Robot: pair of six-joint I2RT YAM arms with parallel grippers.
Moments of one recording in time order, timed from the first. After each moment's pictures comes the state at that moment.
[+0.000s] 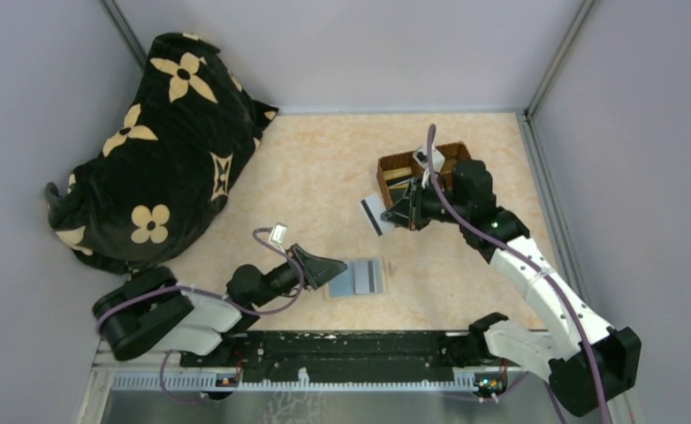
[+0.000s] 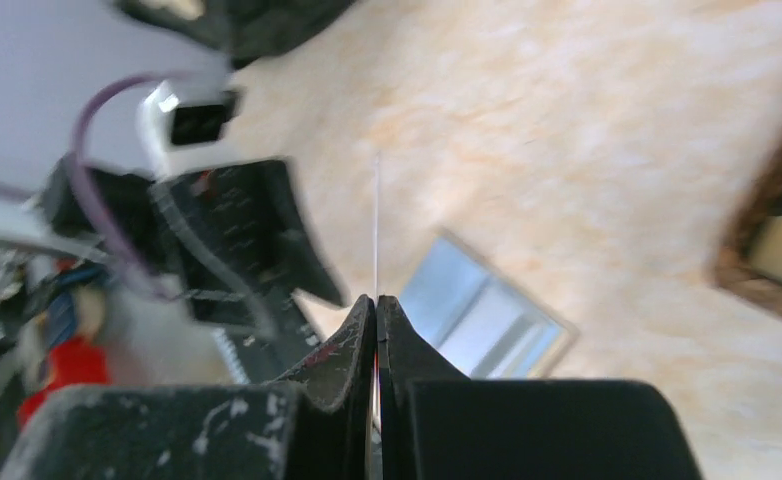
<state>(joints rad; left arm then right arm) -0.90 1.37 0.06 1.47 0.16 -1.07 0.44 0.97 0.83 -0.26 -0.68 0.41</state>
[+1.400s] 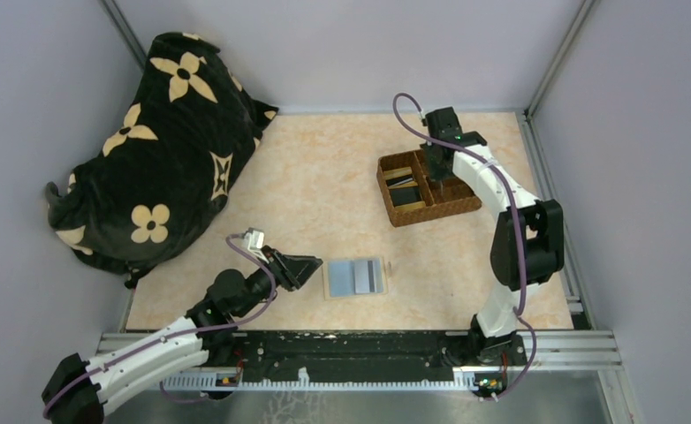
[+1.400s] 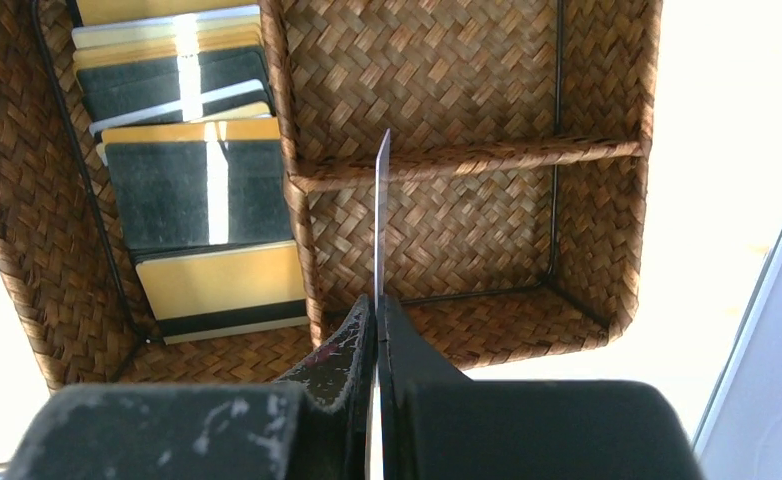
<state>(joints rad) -0.89 0.51 0.05 0.47 -0.12 -0.79 0.26 1.75 1.48 -0.72 0.22 0.01</state>
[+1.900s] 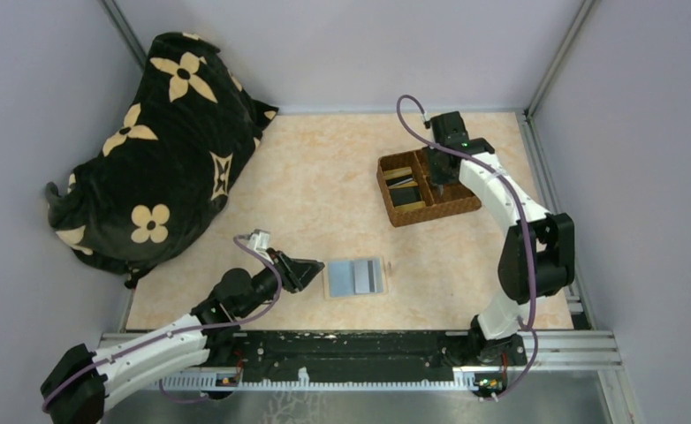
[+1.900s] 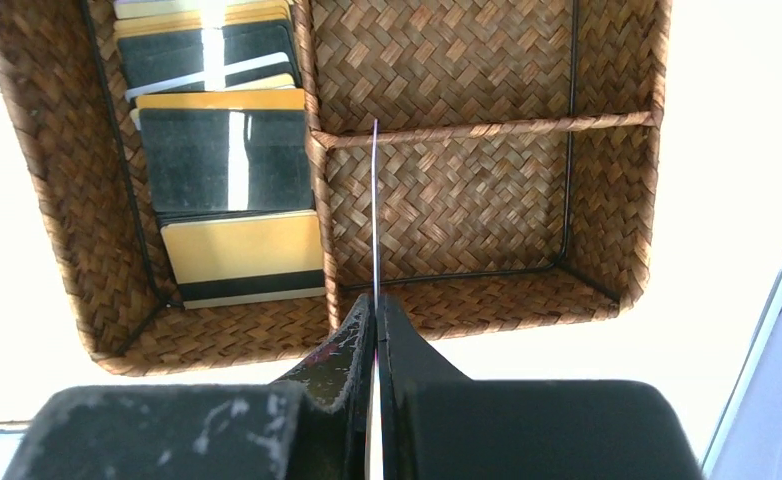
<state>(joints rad) -0.89 0.59 0.03 0.50 -0.11 -0.79 0.26 1.66 1.39 -0.70 0.18 0.01</state>
